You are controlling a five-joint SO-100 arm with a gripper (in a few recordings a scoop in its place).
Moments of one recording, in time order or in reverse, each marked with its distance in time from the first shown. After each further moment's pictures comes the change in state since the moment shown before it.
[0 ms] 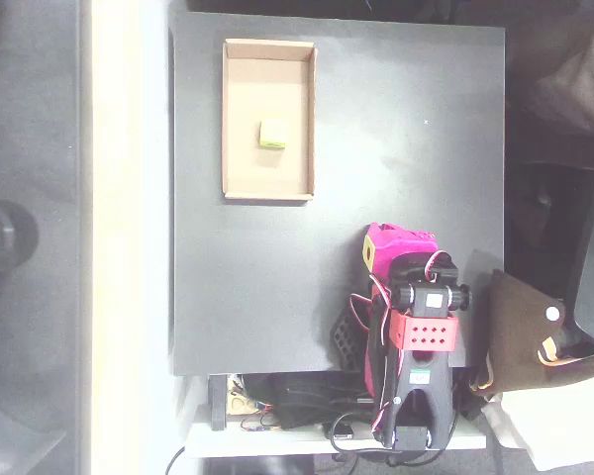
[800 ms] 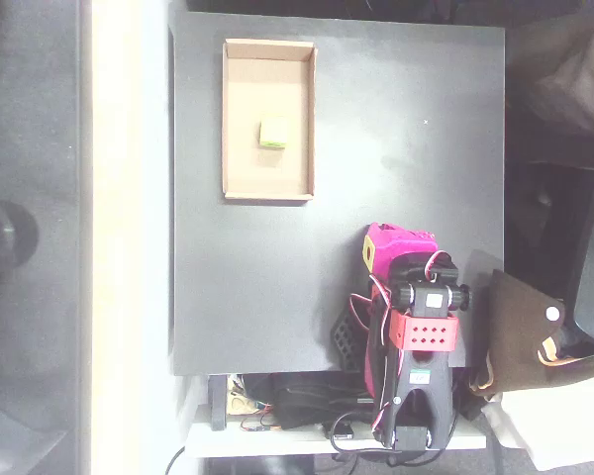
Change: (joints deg) arm 0.0 0.0 0.0 0.0 0.0
